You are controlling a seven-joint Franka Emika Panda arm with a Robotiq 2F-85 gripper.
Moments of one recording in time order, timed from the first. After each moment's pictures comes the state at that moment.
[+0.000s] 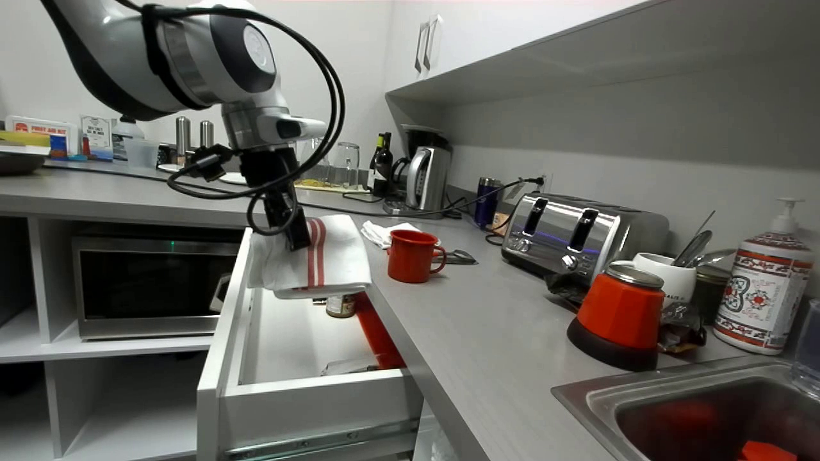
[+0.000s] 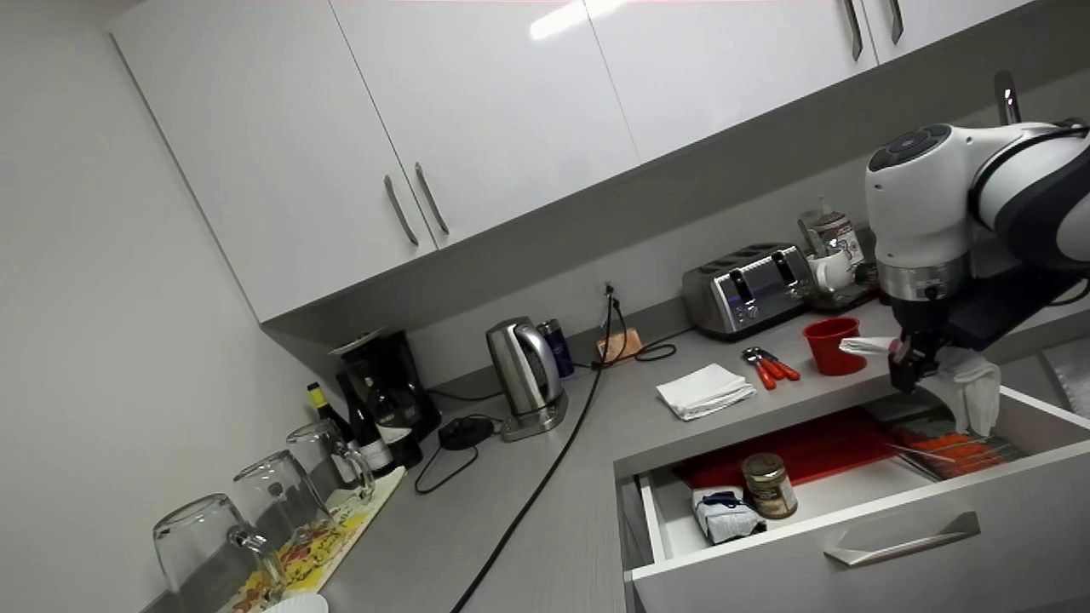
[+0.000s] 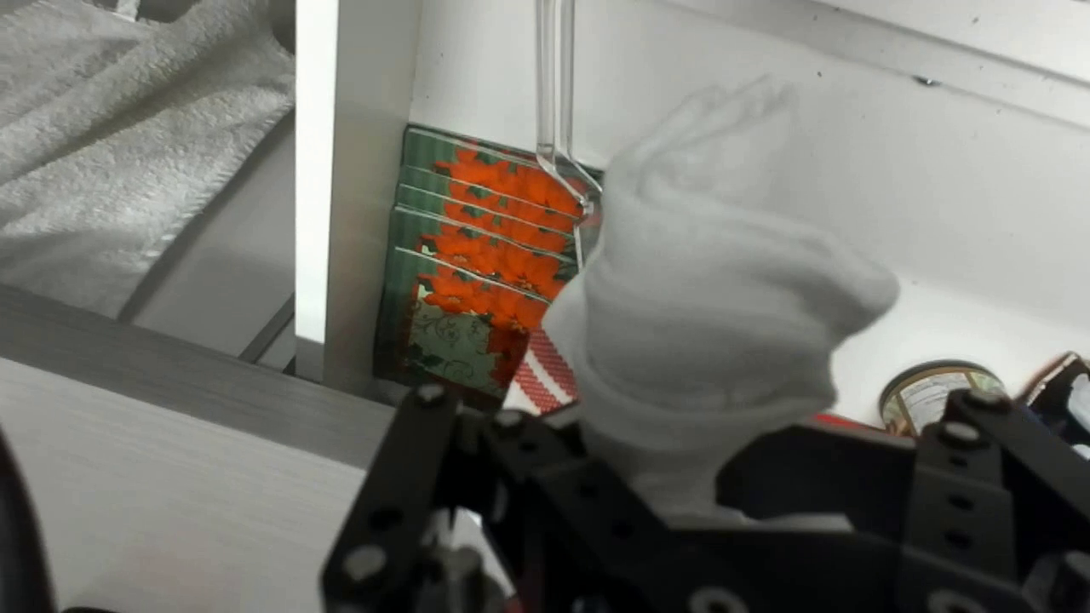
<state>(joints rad) 0.12 0.17 -0.18 -2.32 -0.56 2.61 0.97</state>
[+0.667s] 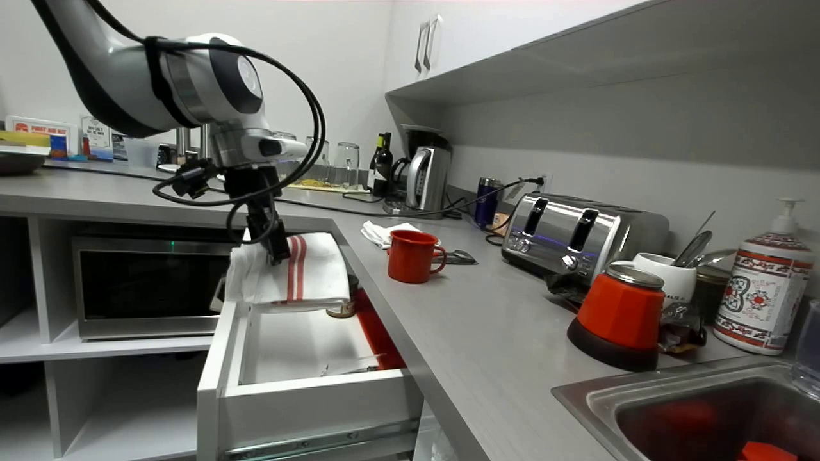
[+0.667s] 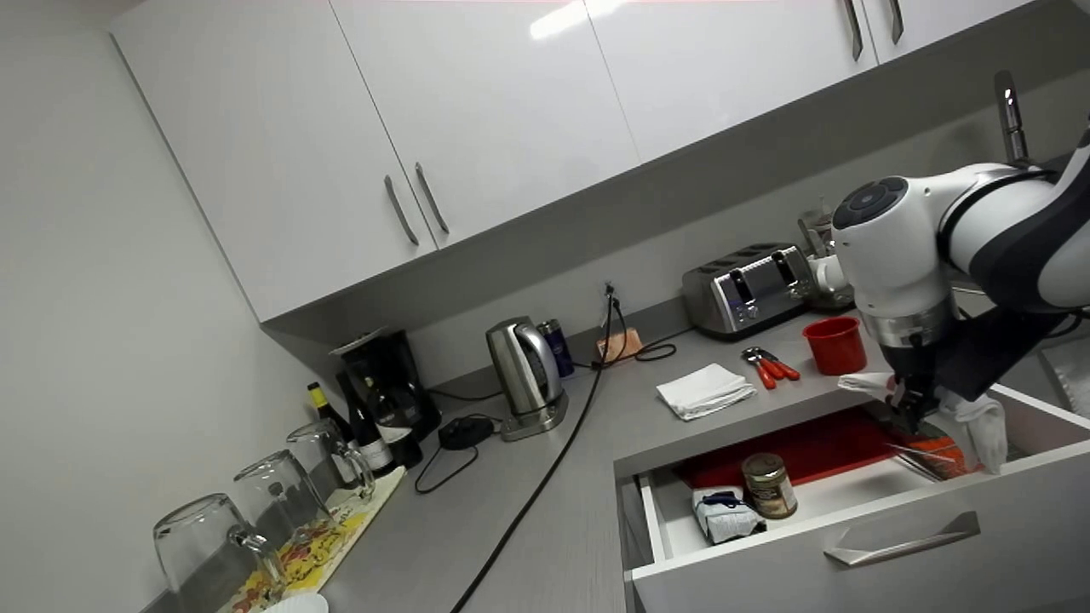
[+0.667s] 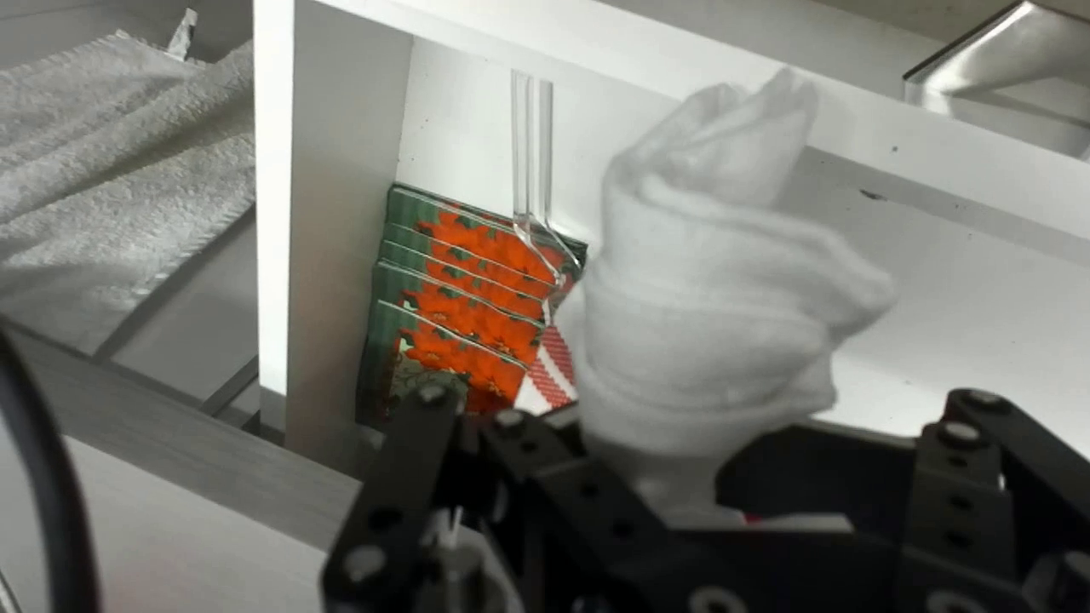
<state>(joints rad) 0.15 0.29 -0.11 -2.22 -0.58 2.48 1.05</state>
